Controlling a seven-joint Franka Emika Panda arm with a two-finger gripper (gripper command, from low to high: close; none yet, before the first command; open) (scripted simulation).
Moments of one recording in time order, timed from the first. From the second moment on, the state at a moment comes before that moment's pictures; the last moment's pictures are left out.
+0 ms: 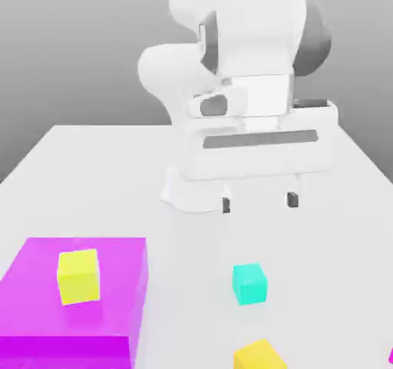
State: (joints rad) arm 0.12 -0.18 0.11 -2.76 0.05 2.75 0.82
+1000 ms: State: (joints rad) arm 0.18 0.04 0.07 -2.77 -0.01 2.80 0.79
